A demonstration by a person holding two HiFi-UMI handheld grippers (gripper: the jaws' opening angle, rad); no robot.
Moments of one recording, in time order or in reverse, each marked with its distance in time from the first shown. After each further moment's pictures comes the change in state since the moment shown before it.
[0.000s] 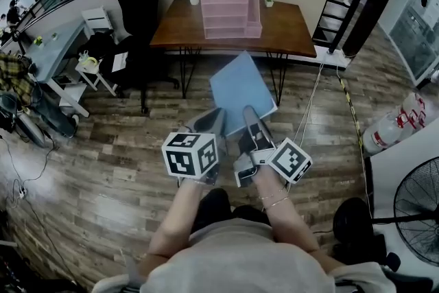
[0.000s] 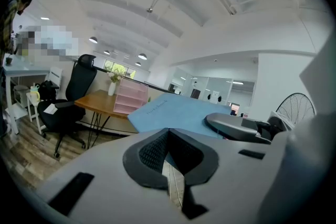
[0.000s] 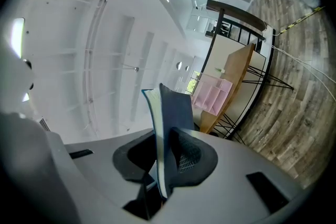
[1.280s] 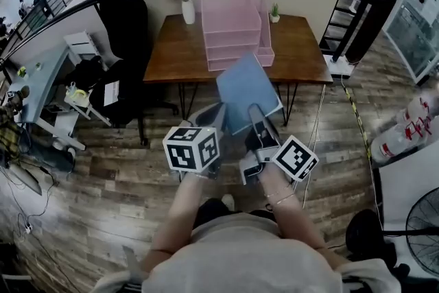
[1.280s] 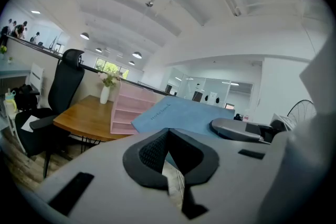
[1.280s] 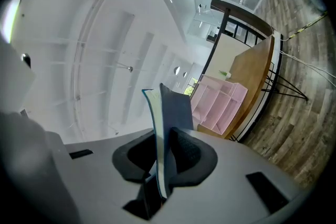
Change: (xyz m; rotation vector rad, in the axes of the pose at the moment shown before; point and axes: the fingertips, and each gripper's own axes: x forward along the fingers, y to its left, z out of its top) left arm 0.169 0.158 0.112 0.013 0.007 -0.089; right arm 0.226 -0.069 0.044 -0.066 -0.062 -0.062
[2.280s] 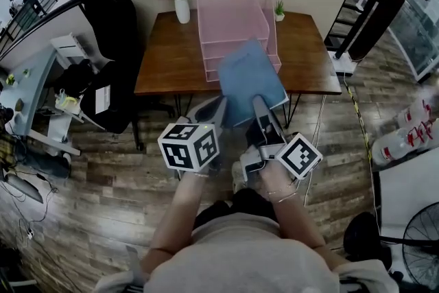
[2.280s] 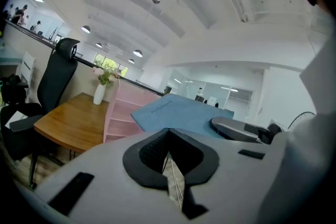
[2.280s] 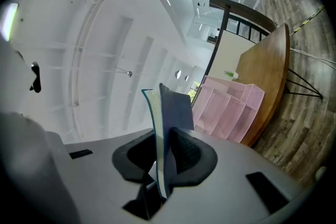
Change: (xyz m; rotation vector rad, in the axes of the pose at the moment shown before) left arm 0.094 0.059 0.048 -0.053 -0.009 -0.050; right arm 0.109 -0.035 0.044 0.019 -0.059 0.037
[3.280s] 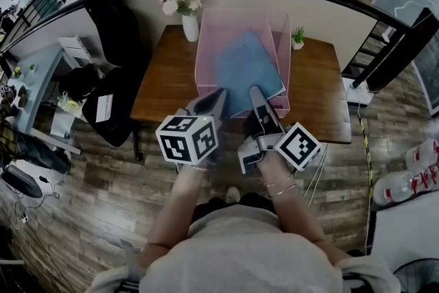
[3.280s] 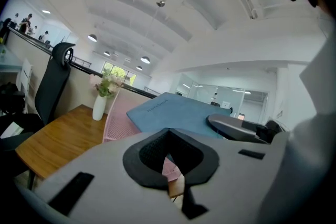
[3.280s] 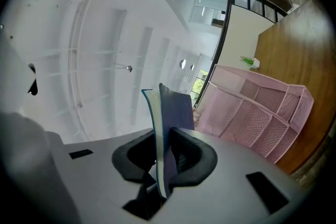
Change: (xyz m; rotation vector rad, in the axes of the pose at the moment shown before) left arm 0.143 0.072 0.087 0.005 -0.074 0.116; right arm 0.174 -0.056 0.069 0.051 0.114 0.125
